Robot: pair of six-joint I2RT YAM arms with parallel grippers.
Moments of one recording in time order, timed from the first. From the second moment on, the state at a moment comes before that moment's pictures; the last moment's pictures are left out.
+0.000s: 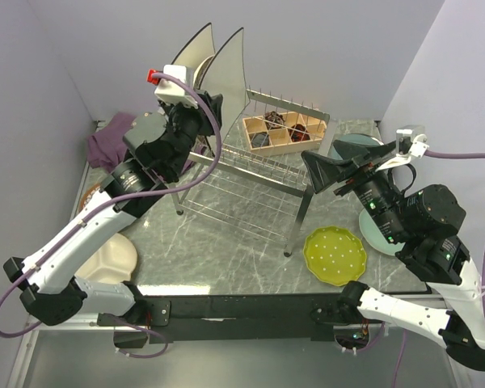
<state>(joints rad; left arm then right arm) -0.84 1.28 1.61 -0.11 -0.51 -0.09 0.90 0.77 1.32 -0.30 0.38 0.24</state>
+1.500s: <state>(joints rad) -0.82 1.35 1.53 -0.04 -0.54 0.03 0.90 0.75 1.32 -0.30 0.38 0.24</state>
